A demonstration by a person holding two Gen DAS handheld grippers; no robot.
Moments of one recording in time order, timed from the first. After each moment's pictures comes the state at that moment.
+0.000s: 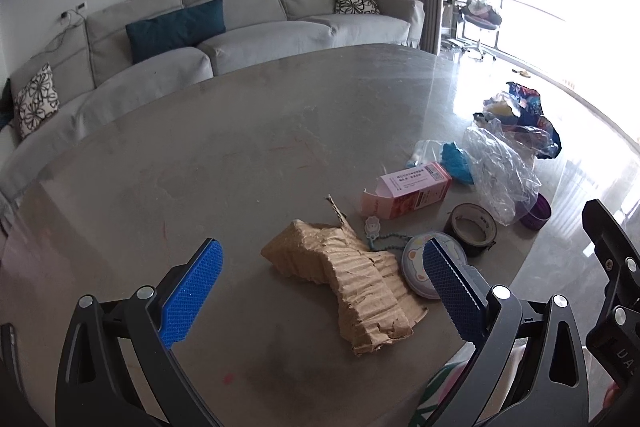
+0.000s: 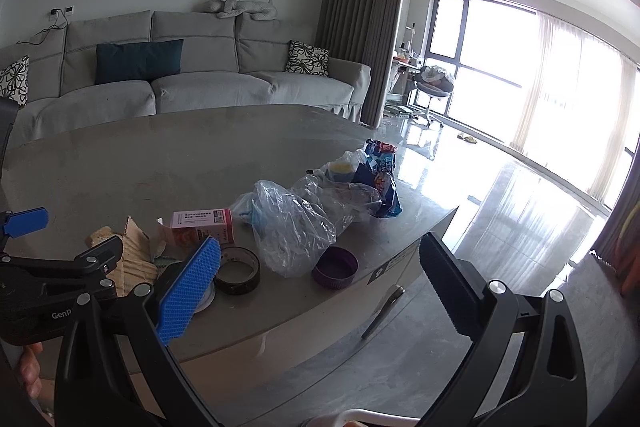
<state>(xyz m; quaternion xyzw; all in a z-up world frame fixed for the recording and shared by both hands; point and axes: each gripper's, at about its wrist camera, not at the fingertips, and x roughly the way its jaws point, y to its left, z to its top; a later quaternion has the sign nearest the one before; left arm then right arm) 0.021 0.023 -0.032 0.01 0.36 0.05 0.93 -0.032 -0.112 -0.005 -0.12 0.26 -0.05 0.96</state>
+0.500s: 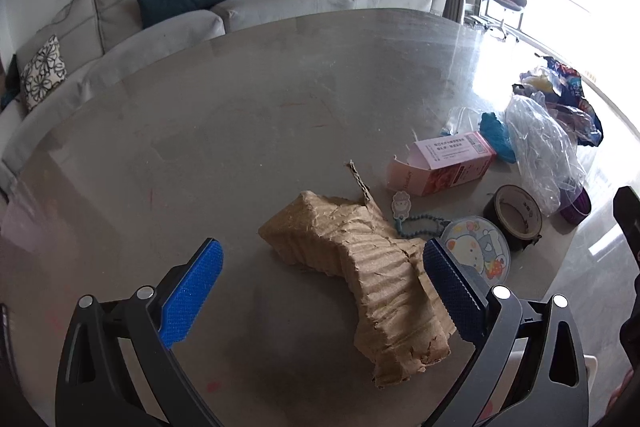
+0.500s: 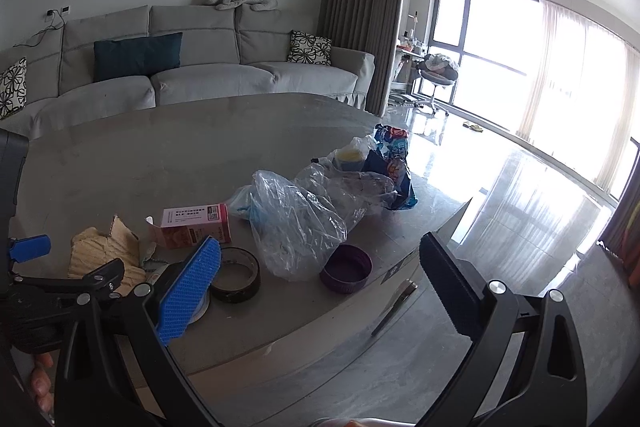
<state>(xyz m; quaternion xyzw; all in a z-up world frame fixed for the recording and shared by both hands) 0.049 0.027 -0.066 0.00 0.42 0.08 0.90 -0.010 -0.116 -0.021 -0.10 0.28 -0.04 0.95</state>
